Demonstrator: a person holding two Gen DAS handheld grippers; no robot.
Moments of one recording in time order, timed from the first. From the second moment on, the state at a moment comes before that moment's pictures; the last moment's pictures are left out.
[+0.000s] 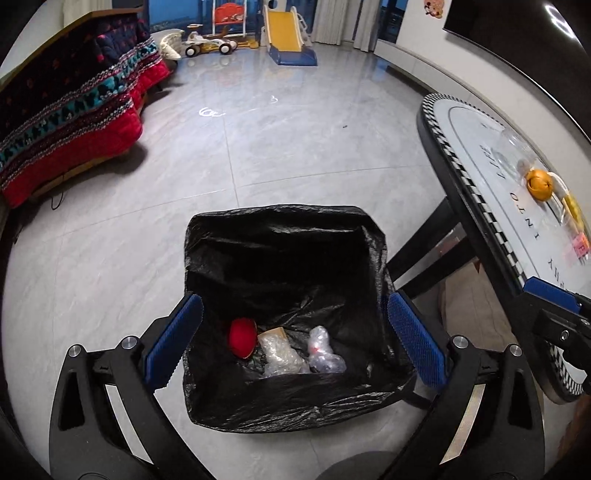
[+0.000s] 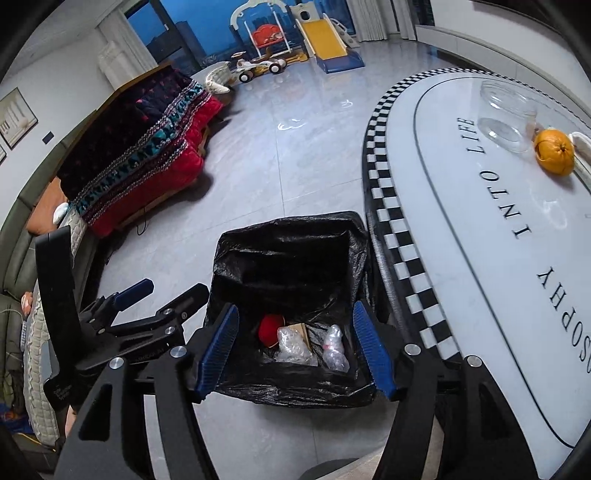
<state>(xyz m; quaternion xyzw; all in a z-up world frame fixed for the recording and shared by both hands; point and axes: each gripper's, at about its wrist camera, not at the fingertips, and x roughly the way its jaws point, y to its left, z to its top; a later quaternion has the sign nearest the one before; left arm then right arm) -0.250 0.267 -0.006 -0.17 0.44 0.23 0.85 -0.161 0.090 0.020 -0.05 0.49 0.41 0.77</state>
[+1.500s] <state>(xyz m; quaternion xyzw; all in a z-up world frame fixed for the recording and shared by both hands) 0.021 0.111 0.048 -0.05 0.43 0.03 0.90 0.116 -0.038 0.011 0.06 0.51 0.20 0.83</state>
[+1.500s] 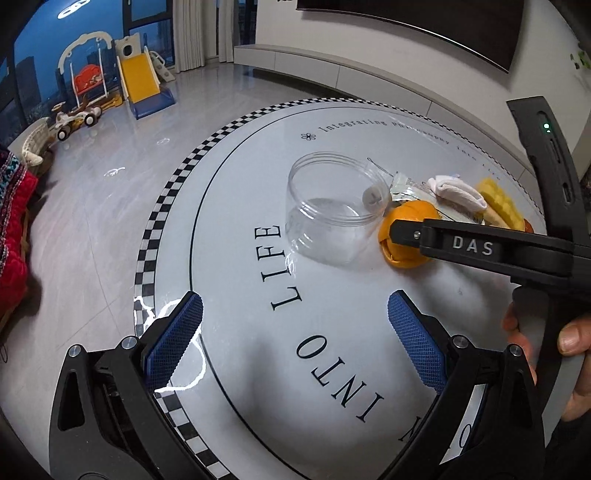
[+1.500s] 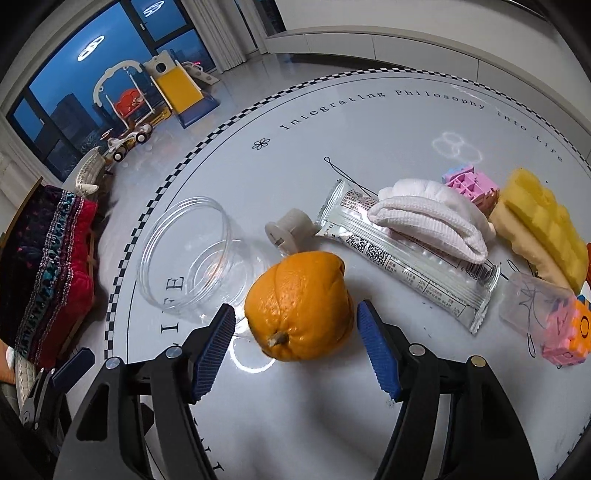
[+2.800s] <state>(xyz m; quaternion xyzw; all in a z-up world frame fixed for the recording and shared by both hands) 0.109 0.052 0.020 0.07 0.48 -0.02 0.87 0.101 -0.113 0.027 0.13 0.50 0.19 0.83</state>
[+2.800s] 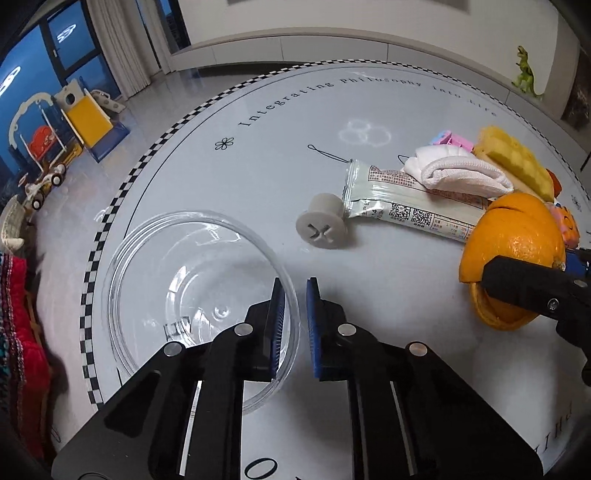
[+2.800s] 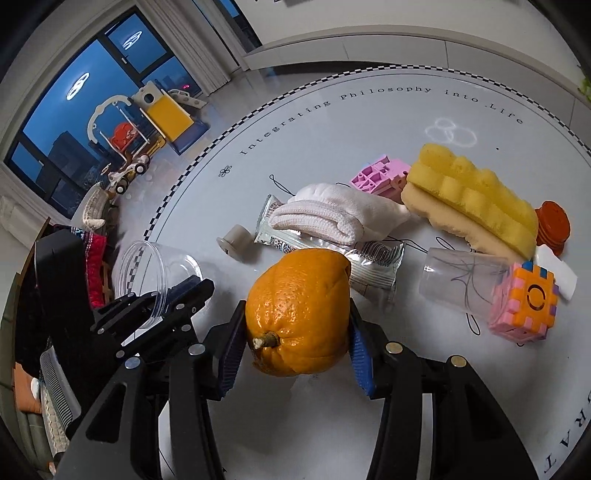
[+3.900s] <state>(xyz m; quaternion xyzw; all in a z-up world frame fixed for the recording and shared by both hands) -0.061 0.102 0.066 -0.03 0.41 0.01 0.91 -0.027 -0.064 0.063 0.09 0.48 0.23 0.84</state>
